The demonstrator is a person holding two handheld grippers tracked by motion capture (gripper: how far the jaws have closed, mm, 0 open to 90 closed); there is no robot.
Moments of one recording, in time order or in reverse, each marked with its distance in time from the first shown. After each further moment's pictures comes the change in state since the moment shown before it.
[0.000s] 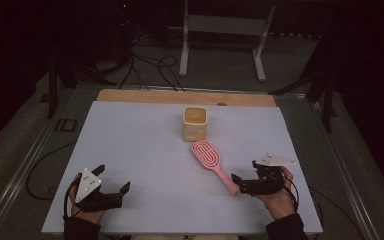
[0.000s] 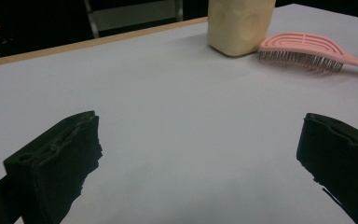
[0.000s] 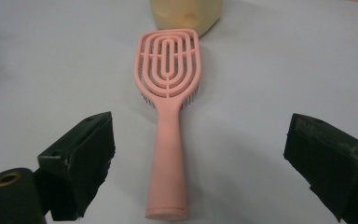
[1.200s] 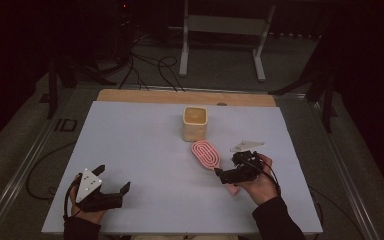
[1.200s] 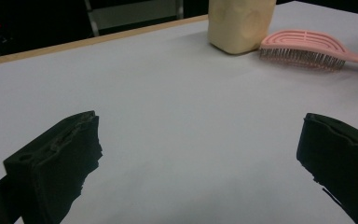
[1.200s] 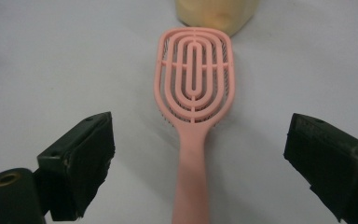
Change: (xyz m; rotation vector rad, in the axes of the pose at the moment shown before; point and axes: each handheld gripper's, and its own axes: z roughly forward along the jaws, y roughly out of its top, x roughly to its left) left arm 0.000 -0.001 0.001 0.007 0.001 0.005; right arm 0.025 0.042 0.040 0.149 0.006 -0.089
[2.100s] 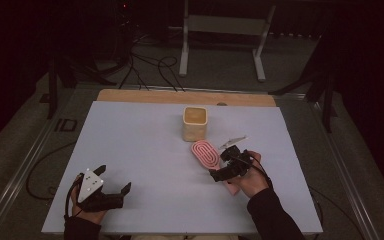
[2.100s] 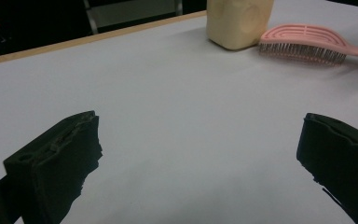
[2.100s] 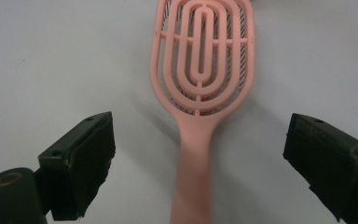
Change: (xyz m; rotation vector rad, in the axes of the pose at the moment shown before) left arm -0.002 0.000 0.002 0.013 0.000 0.014; right arm 0.001 0.012 0.035 0.176 0.002 -0.047
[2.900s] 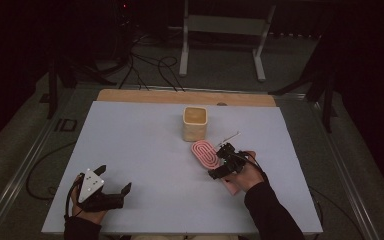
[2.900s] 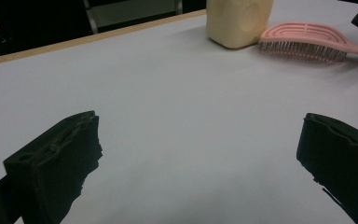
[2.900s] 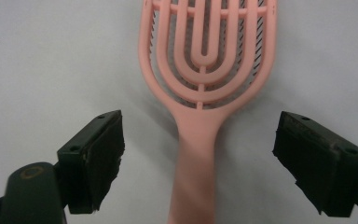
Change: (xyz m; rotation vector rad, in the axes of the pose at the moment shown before) left arm 0.000 0.000 0.000 0.004 0.000 0.007; right arm -0.008 0.007 0.025 0.132 0.048 0.024
